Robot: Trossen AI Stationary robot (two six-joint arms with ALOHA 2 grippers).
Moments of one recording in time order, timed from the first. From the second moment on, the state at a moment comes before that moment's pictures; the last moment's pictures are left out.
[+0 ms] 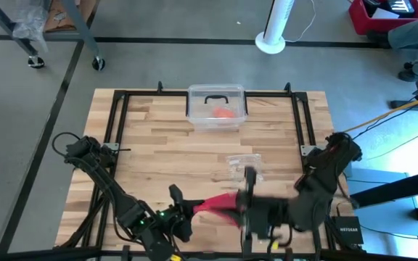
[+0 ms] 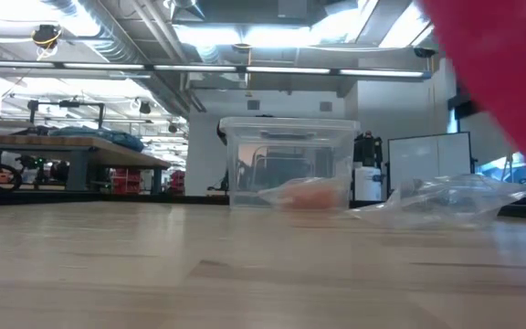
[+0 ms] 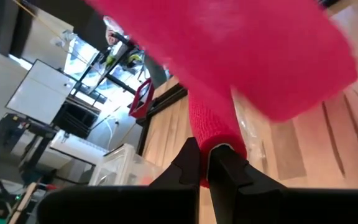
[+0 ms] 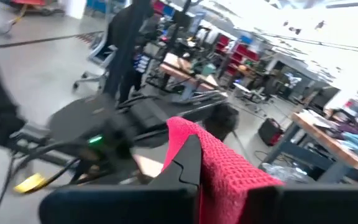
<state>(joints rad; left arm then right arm) -0.79 1.85 1.67 -0.56 -1.19 0.09 0.73 1.80 2.09 -0.30 0.78 -0.40</state>
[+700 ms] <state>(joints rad) -0.84 1.85 1.67 -0.28 -1.13 0.38 0.41 1.78 2.10 -0.85 0.47 0.15</state>
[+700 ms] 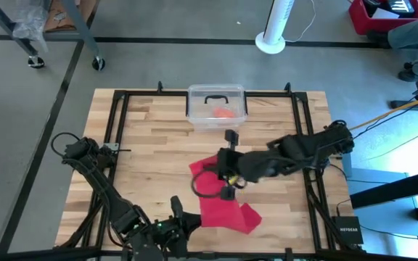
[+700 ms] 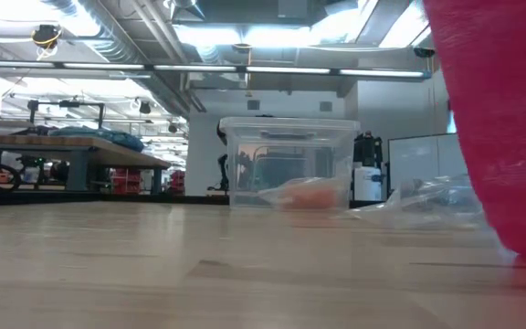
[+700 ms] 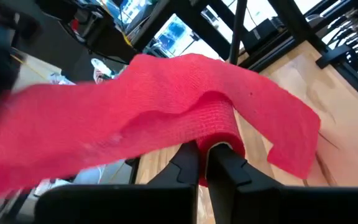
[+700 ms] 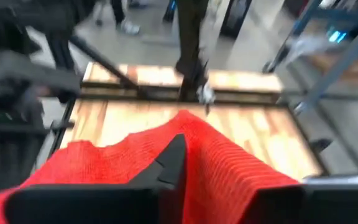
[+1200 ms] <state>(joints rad) -0.78 1.85 1.67 -0.68 -1.10 -0.10 0.28 1.78 1.75 -0.84 0.17 0.31</state>
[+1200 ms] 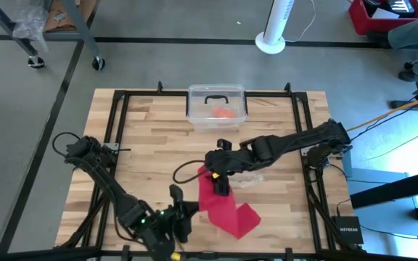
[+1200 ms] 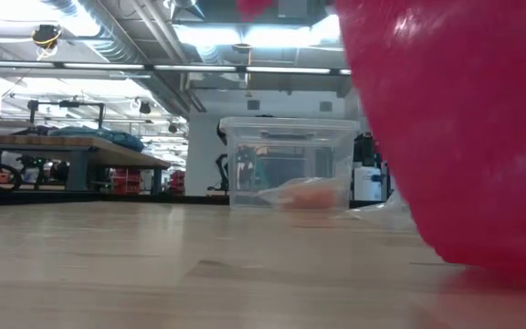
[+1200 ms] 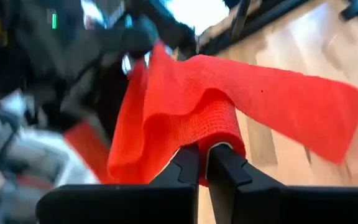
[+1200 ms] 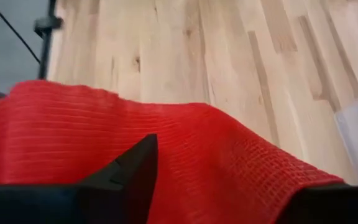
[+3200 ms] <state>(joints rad) -0.68 1.85 1.52 -0.69 -0.71 -0.42 0.32 1.69 1.67 -1.10 0.06 0.45</state>
